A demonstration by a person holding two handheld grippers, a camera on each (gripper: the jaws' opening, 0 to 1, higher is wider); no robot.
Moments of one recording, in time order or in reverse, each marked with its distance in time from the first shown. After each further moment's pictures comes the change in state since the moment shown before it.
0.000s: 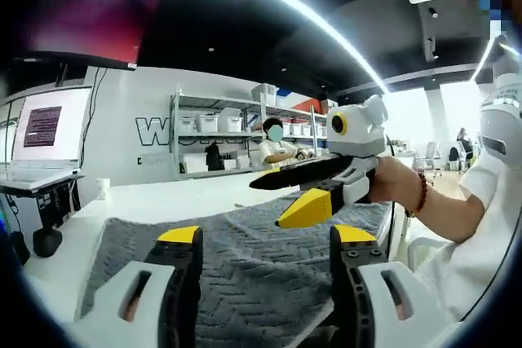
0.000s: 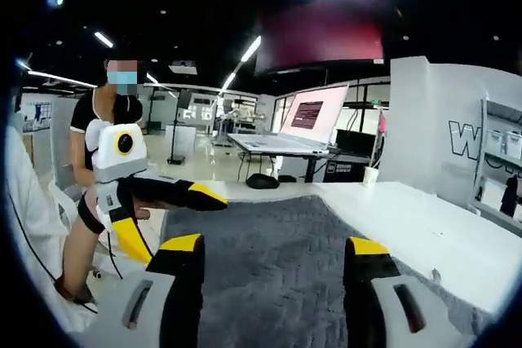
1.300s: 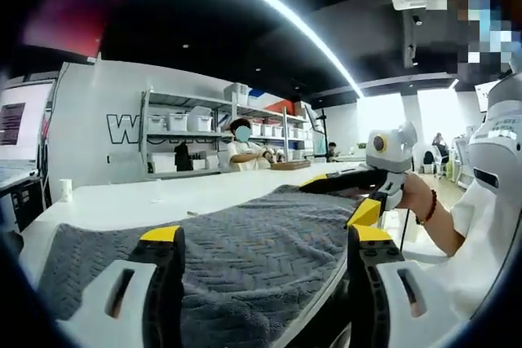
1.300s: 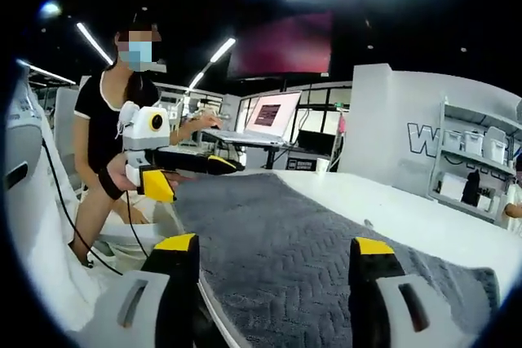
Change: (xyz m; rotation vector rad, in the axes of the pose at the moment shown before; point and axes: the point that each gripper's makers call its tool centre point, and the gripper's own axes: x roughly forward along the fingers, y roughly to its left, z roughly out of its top) left arm 0.037 -0.063 0.005 -0.011 0.012 -0.158; right arm -0.140 -0.008 -0.039 0.010 0.000 -0.180
